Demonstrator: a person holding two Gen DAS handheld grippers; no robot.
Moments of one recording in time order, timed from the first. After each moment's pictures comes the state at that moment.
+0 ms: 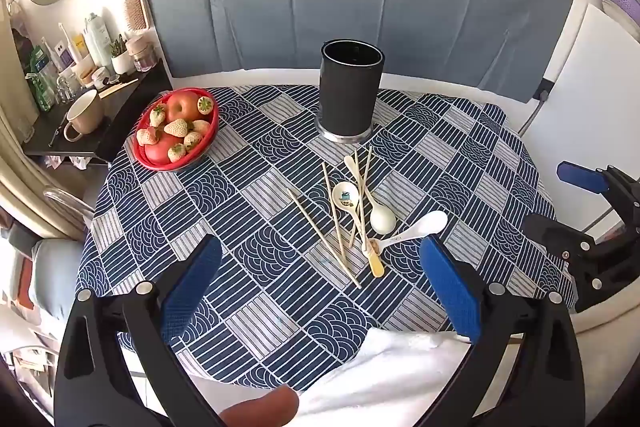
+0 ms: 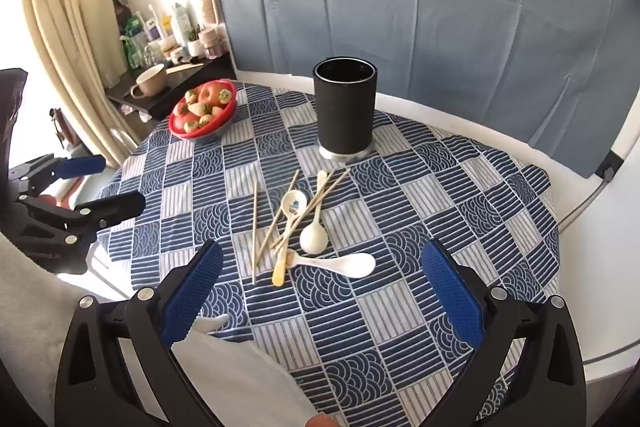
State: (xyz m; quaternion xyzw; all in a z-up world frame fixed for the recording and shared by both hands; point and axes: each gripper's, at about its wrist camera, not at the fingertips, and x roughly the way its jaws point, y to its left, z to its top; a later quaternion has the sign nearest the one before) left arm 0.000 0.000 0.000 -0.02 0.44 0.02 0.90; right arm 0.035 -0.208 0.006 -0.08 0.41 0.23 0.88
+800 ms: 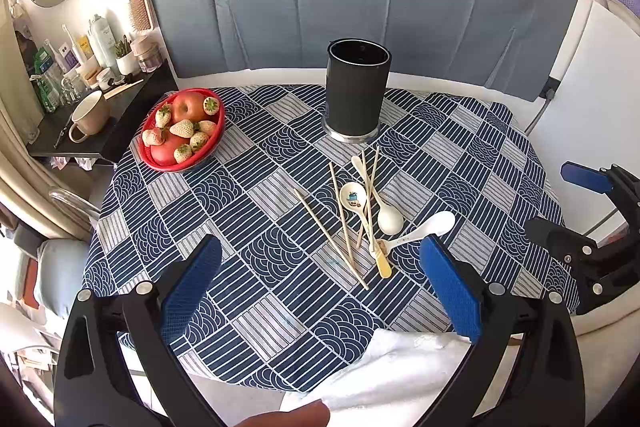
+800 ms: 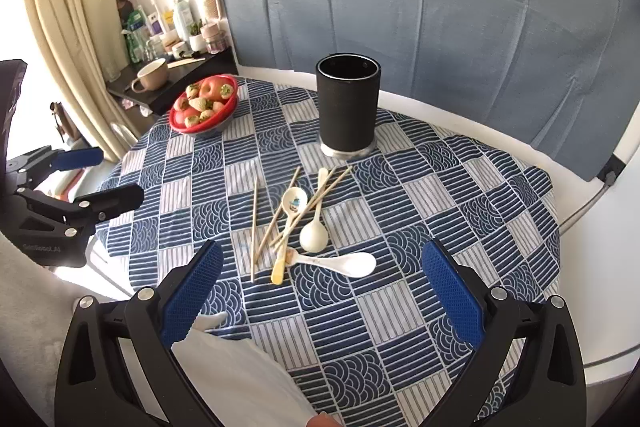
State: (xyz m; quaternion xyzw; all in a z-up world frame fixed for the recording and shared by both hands) left arm 0.001 0.001 -0.005 -0.01 0.45 0.02 0.89; right arm 0.039 -0.204 0.001 -0.09 0.42 0.24 0.87
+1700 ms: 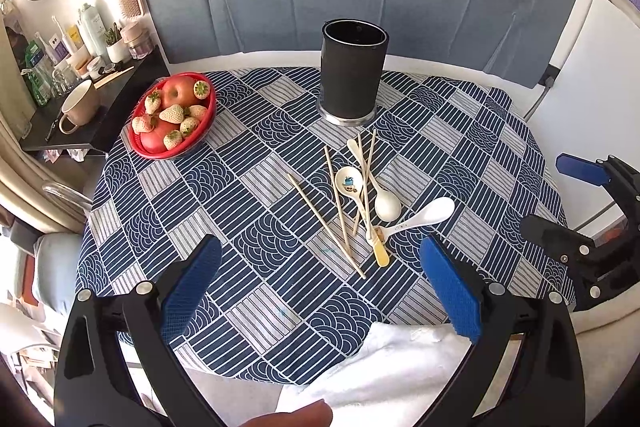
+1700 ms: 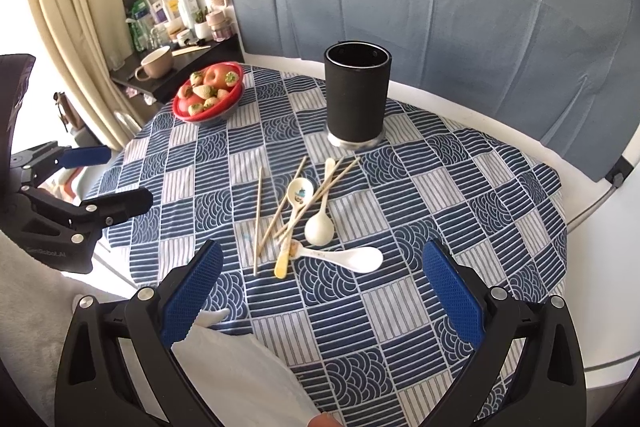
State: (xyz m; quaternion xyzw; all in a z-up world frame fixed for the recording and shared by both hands) left arm 0.010 -0.001 -0.016 -0.01 0.47 0.01 0.88; right arm 0.047 -0.201 -0.008 -0.10 0.43 0.25 0.86
